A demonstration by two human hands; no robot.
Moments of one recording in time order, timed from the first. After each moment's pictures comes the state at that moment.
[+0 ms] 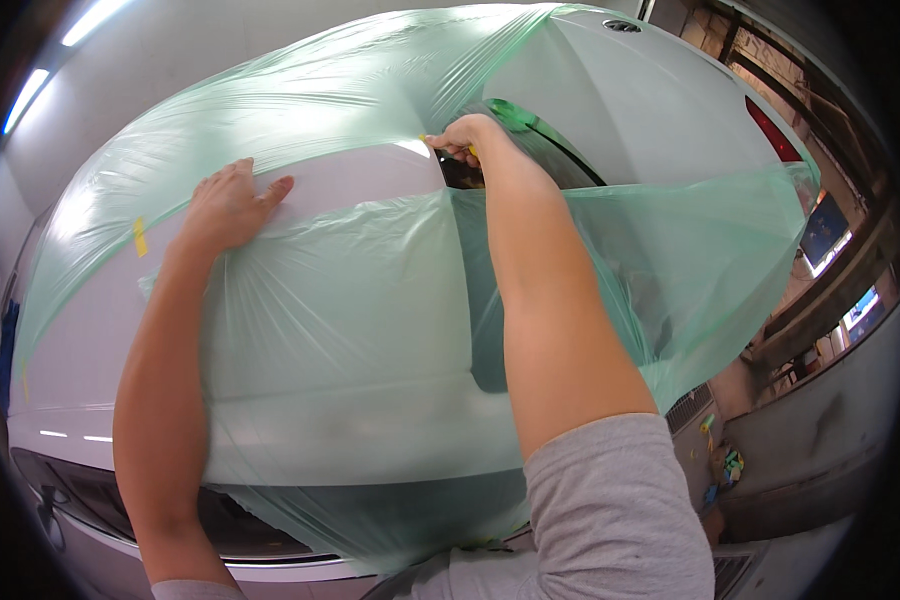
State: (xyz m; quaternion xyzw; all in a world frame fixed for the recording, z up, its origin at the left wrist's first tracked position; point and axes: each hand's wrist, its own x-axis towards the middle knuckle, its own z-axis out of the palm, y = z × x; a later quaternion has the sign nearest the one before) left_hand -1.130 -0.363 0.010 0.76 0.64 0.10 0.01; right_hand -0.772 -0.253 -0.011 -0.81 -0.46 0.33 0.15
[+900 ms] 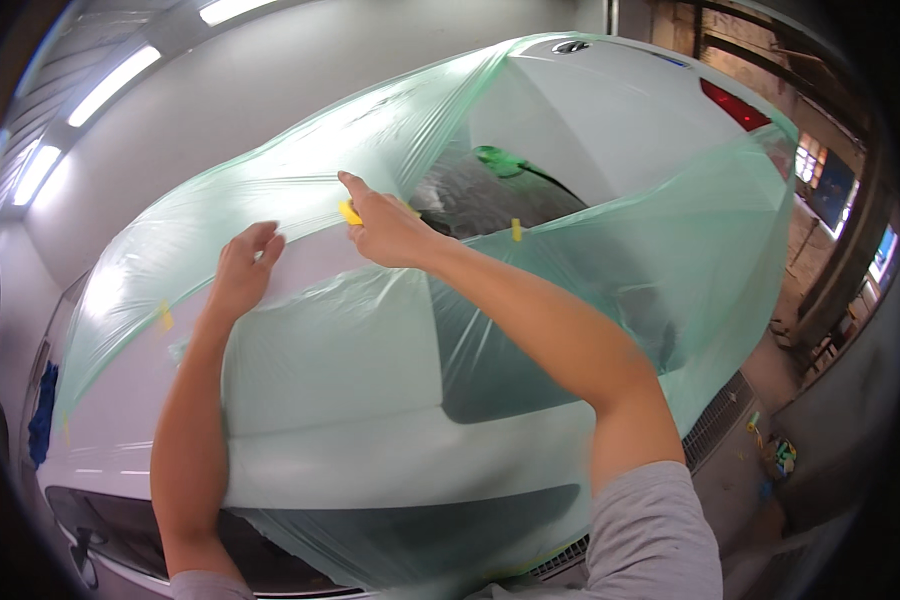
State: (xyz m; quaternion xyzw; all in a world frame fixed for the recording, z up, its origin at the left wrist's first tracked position) left_hand -1.120 -0.357 0.000 0.81 0.42 0.40 0.08; right_hand -0.857 -0.376 -0.007 -0.45 -0.78 0.13 0.41
